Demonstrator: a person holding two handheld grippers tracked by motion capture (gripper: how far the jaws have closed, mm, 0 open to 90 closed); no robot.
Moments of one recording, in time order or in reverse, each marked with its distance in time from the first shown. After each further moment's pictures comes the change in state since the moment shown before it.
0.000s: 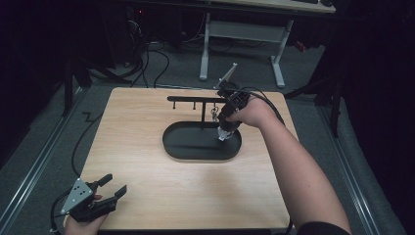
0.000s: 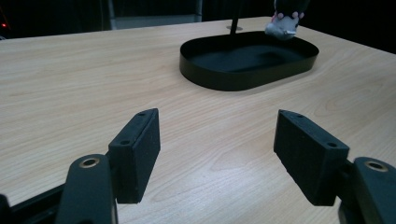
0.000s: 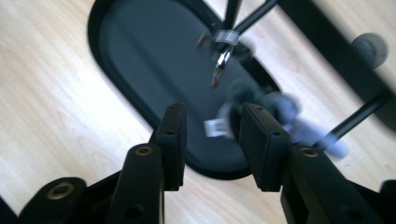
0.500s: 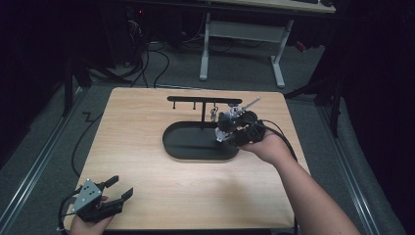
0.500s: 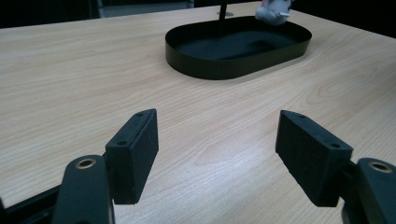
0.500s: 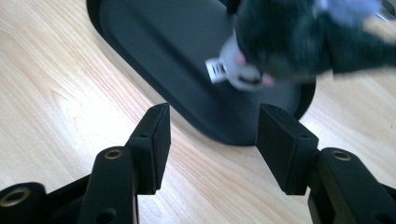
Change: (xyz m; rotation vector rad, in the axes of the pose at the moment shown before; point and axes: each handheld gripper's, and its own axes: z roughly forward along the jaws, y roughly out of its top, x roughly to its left) left arm -0.010 -0.002 0.011 0.046 -0.022 0.018; right arm 0.015 -0.096 0.025 -0.174 -0.015 0.067
